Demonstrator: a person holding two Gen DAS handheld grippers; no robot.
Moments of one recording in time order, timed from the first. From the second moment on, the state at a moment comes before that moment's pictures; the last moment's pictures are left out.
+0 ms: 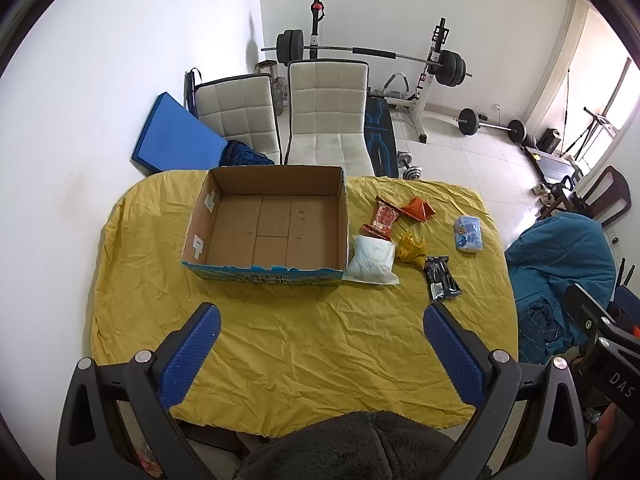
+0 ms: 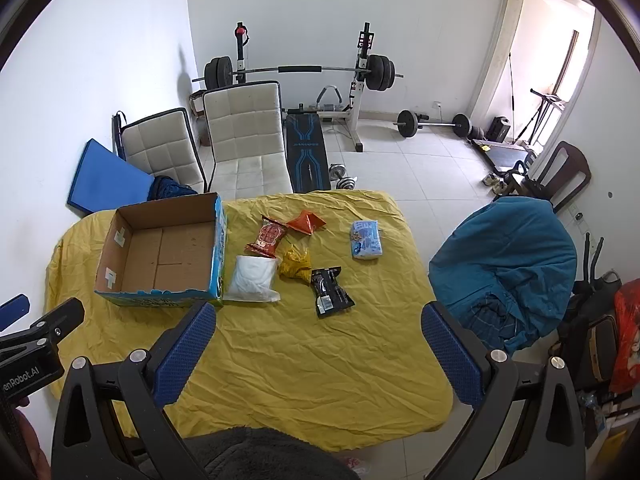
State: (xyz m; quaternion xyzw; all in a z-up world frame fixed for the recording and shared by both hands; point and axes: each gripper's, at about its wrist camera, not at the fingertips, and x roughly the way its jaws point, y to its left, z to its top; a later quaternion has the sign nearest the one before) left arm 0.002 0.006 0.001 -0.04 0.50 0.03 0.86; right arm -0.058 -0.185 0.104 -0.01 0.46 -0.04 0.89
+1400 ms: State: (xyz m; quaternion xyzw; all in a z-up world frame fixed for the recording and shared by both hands) left arm 0.009 0.013 0.002 -0.03 0.49 0.04 0.87; right arm -0.051 -0.175 0.098 -0.01 0.46 -0.03 0.89
